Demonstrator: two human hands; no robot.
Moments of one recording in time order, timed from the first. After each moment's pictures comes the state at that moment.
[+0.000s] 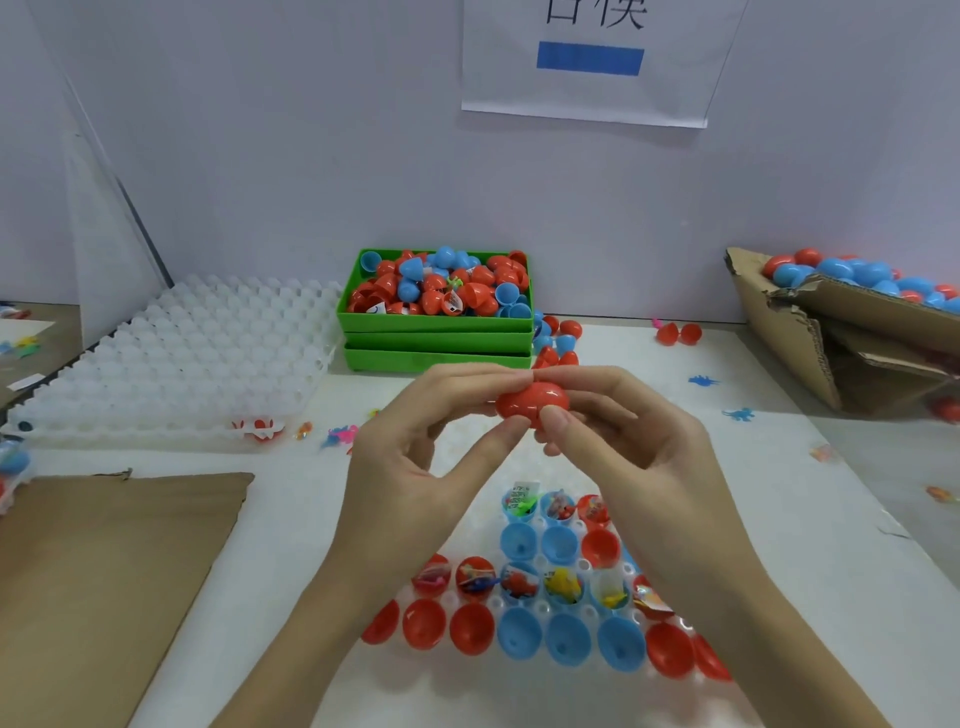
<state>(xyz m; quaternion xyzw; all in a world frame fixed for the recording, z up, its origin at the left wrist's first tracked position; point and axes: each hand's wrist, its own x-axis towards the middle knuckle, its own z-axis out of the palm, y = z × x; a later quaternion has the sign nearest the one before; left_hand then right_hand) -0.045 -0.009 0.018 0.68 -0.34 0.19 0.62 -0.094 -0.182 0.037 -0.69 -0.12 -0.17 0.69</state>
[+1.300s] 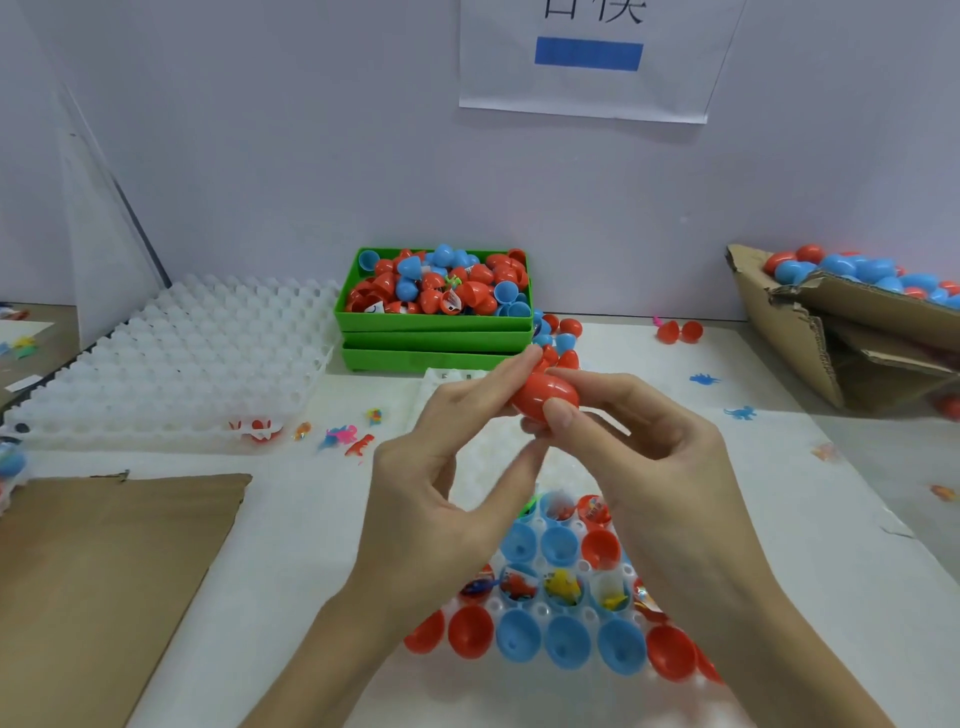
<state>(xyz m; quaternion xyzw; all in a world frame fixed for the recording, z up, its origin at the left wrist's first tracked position) -0.058 -0.020 0.011 0.69 -0.35 0.20 0.61 -0.099 -0.181 0.040 -0.66 -0.06 -0.17 0.73</state>
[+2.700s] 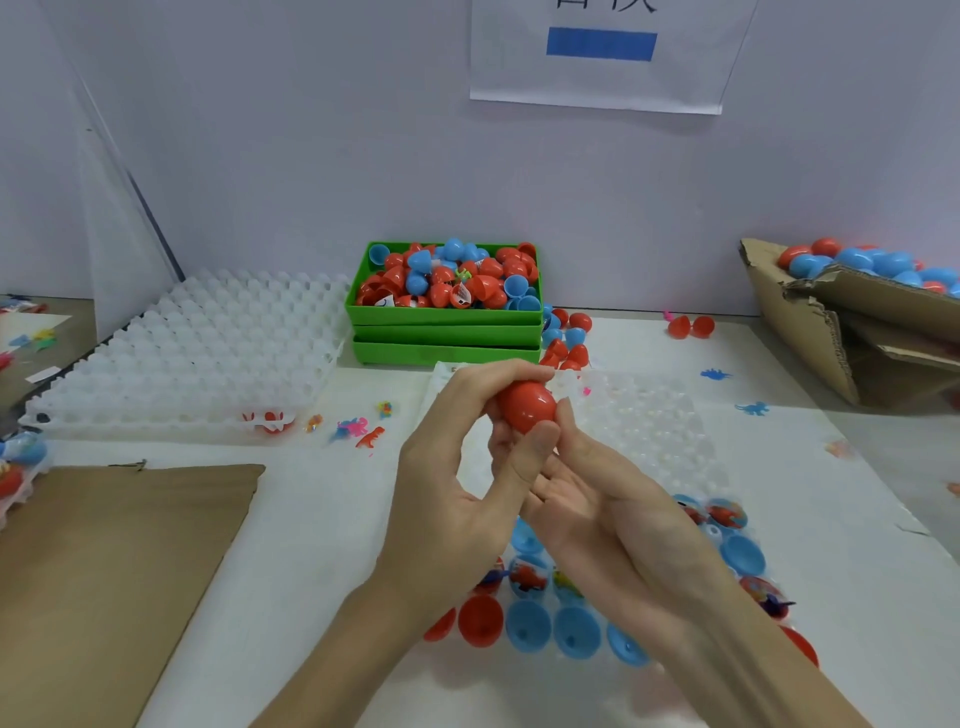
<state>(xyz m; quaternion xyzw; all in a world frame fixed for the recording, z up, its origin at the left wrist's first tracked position) -0.062 -0.027 0.014 0.68 -0.32 0.19 0.63 -0.091 -0.162 0.017 -0.33 -0.08 0.12 0.93</state>
